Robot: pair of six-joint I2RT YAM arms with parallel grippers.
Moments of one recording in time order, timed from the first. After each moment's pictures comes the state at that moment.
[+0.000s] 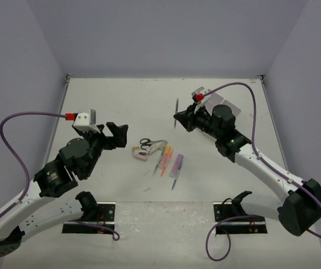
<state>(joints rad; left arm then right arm) -0.94 0.68 0.96 -0.42 -0.71 -0.43 0.57 1.16 0.86 0.17 -0.31 0.16</state>
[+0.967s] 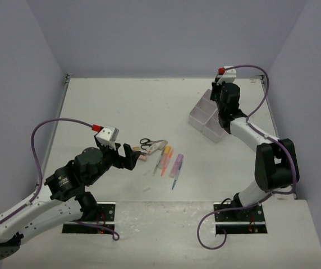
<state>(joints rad) -0.94 0.56 0.69 -0.47 -0.37 -0.41 0.23 1.60 1.04 0.43 0.20 0.05</state>
